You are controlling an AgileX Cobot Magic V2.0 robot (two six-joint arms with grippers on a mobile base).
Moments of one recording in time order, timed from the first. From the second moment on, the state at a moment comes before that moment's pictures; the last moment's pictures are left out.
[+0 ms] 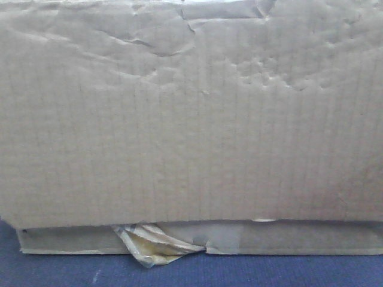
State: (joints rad) left arm 0.26 1.40 -1.37 -0.14 1.10 0.28; right arm -0.10 0.00 0.00 0.02 0.01 0.02
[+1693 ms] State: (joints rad) left arm 0.27 1.33 -1.76 -0.17 1.18 -0.01; right arm -0.10 0.00 0.00 0.02 0.01 0.02
